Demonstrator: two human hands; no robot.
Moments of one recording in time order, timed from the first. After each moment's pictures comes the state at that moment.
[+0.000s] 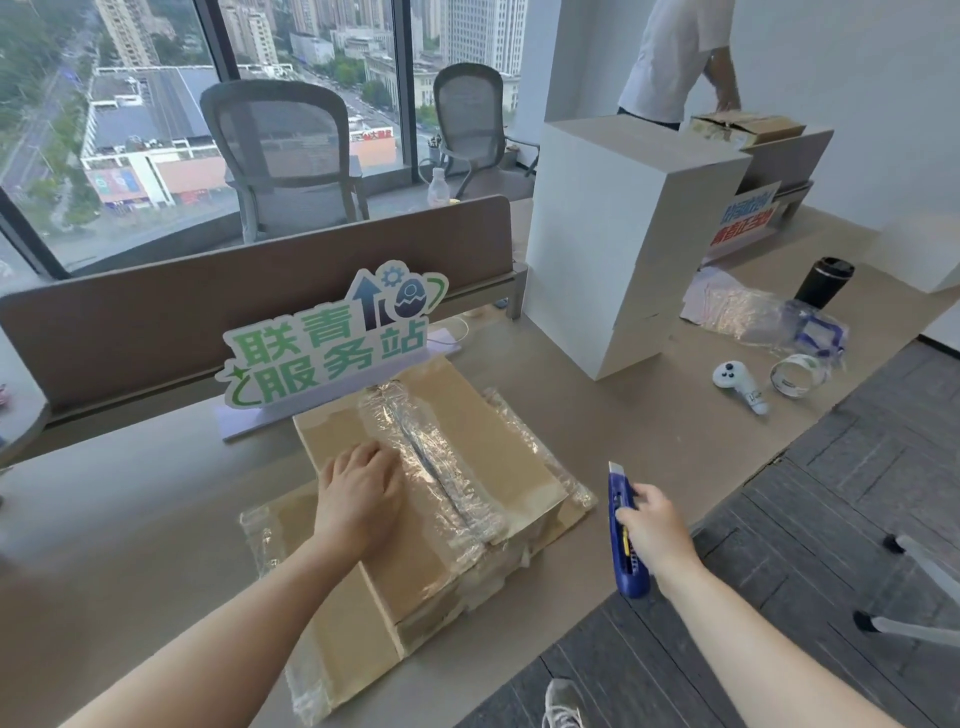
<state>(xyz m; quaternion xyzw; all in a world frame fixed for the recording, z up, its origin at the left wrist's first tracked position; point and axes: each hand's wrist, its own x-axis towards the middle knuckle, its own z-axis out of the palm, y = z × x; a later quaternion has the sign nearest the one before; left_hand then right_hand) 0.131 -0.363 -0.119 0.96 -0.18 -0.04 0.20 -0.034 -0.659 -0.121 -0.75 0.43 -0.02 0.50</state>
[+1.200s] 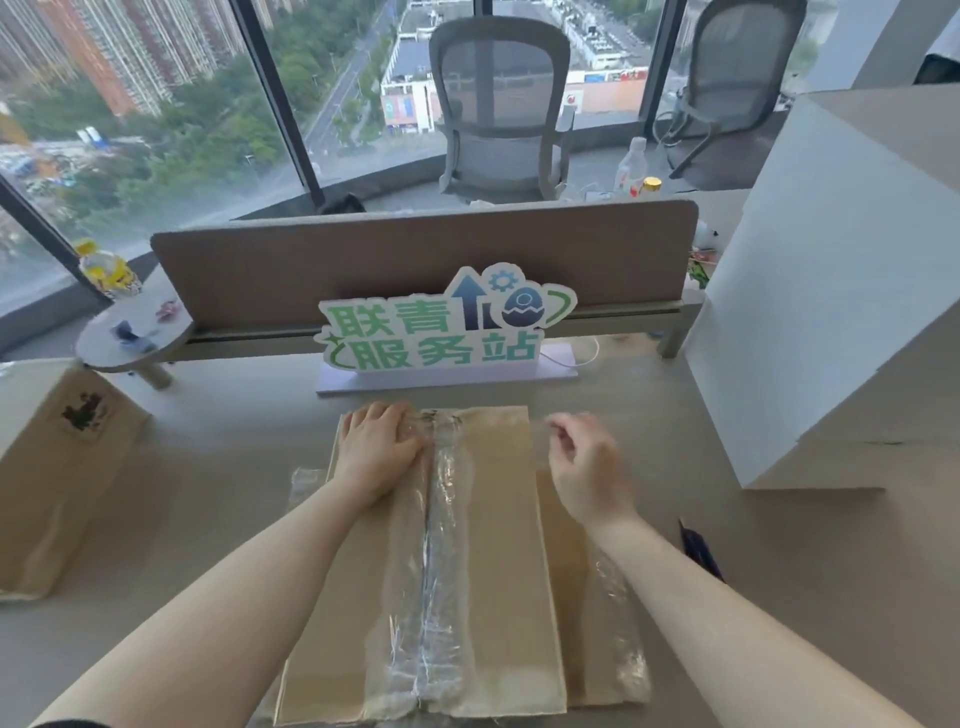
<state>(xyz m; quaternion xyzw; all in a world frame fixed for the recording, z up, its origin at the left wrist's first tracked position) 0.242 -0.403 -0.125 0.99 0.08 -0.04 0.15 0.221 -0.666 -0.126 -0.91 -0.05 -0.10 0.40</state>
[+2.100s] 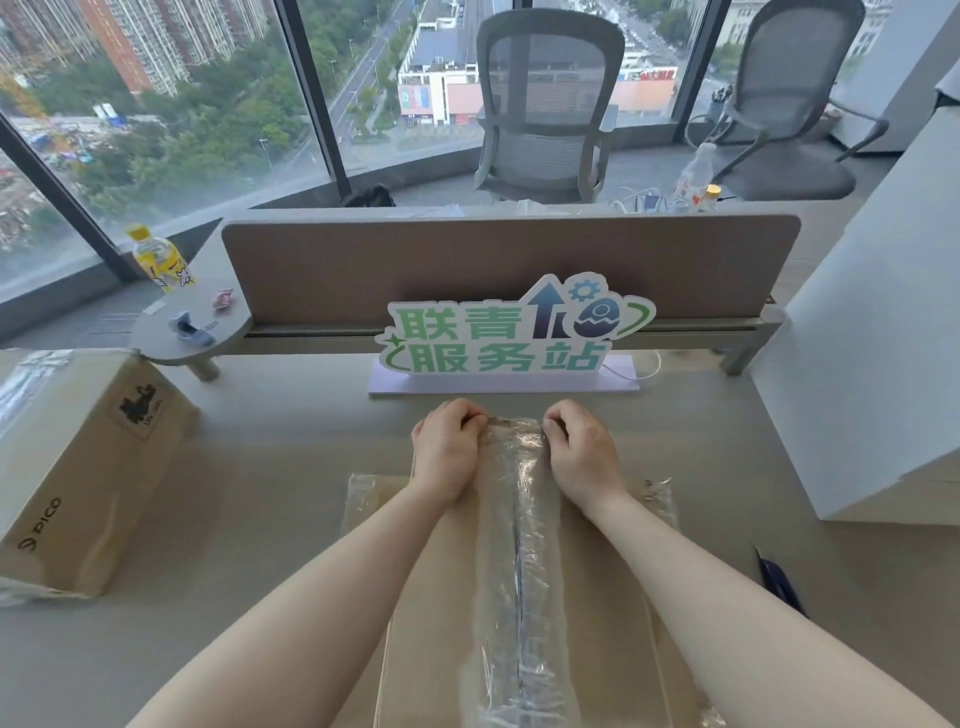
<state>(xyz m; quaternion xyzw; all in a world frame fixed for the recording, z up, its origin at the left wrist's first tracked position) 0.259 -0.386 -0.126 0.90 0.11 0.04 0.42 0.272 -0.562 -0.140 -0.90 -0.09 -0.08 0.42</state>
